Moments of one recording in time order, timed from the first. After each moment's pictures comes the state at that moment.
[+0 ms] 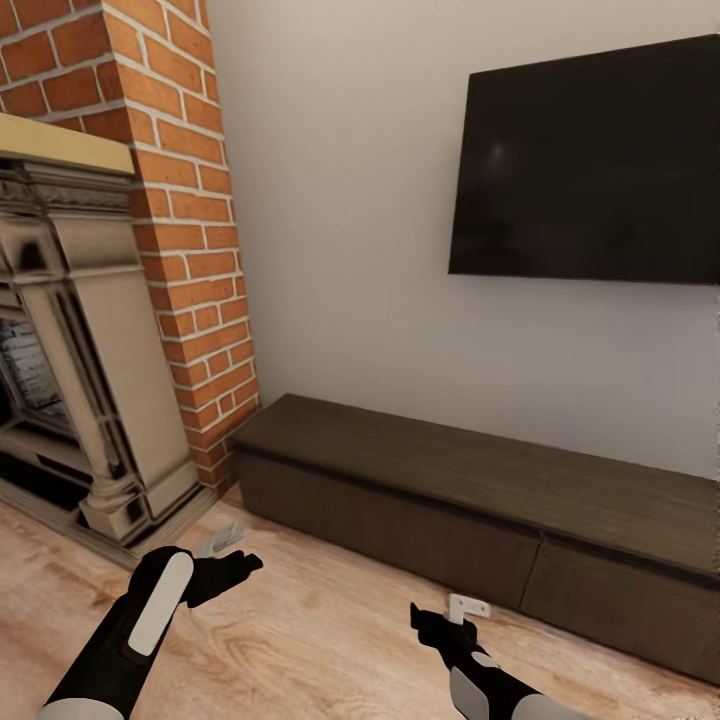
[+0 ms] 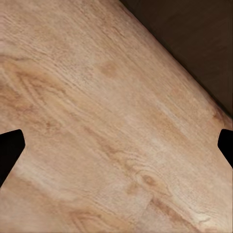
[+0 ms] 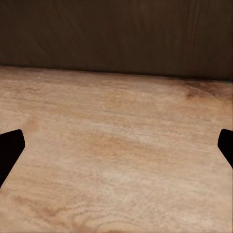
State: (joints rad) left arm -0.43 0.08 0.03 -1.12 0.69 0.91 0.32; right arm -0.60 0.11 0.49 -0.09 -0.70 -0.27 -0.03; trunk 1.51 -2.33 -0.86
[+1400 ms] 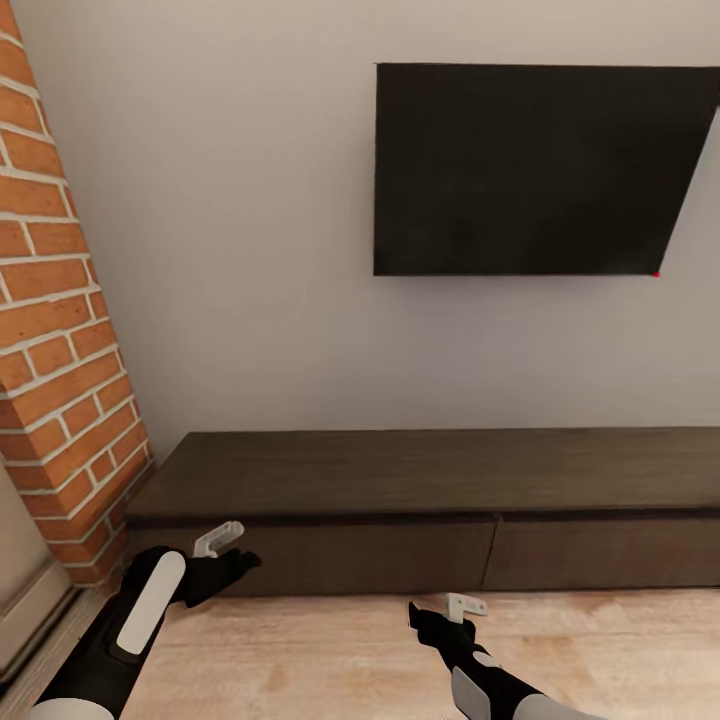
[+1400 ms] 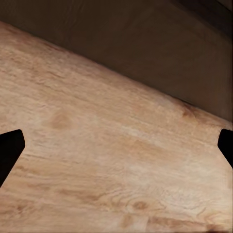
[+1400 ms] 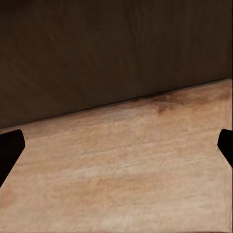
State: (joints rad) left arm -0.43 0.11 0.02 -1.12 0.78 0.91 0.32; right arm -0.60 0.10 0.49 -0.09 -0.70 -0.27 0.00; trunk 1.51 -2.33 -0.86
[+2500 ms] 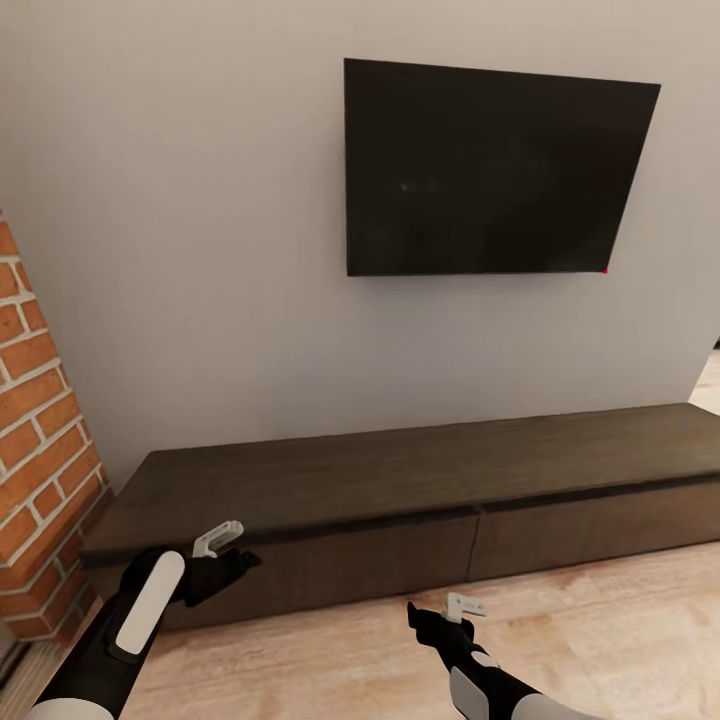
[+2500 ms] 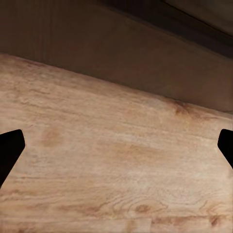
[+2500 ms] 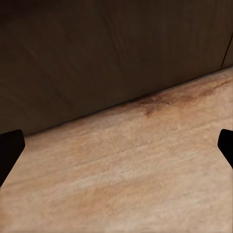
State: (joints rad) left arm -0.43 0.11 0.02 -1.12 0.78 0.91 0.32; right arm -0.60 0.11 0.50 -0.09 -0.70 -0.28 0.00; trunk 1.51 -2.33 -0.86
